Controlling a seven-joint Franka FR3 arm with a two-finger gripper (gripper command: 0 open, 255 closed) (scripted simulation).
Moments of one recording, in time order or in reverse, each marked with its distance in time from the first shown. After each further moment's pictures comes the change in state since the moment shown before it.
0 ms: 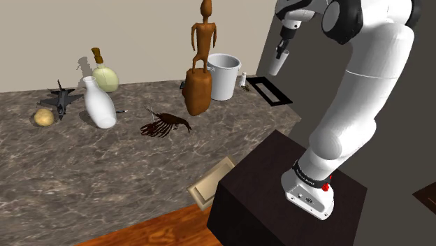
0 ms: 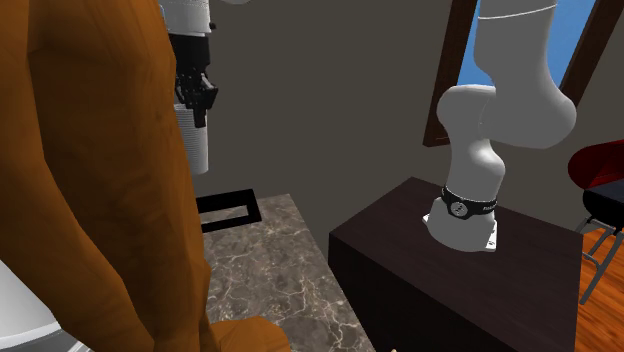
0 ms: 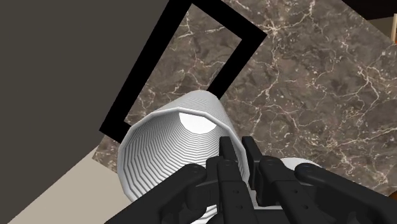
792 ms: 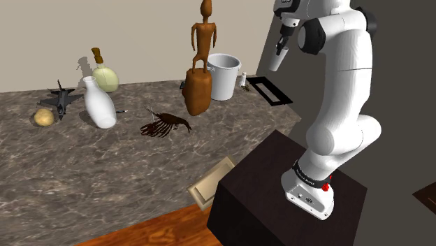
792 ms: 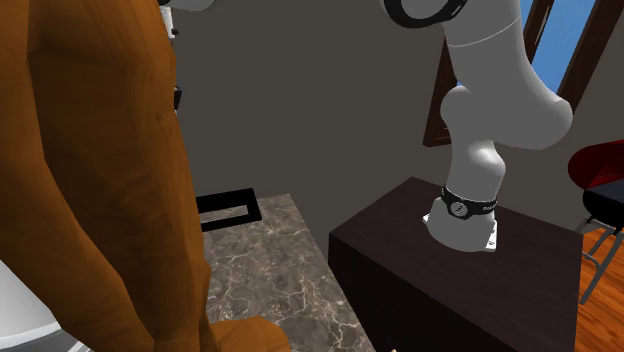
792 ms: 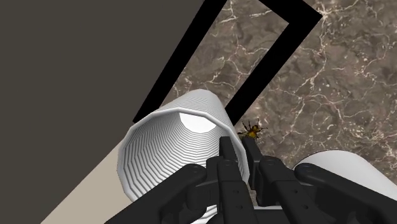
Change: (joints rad) arm -0.177 0.336 0.030 0.458 0.155 -0.150 -0.102
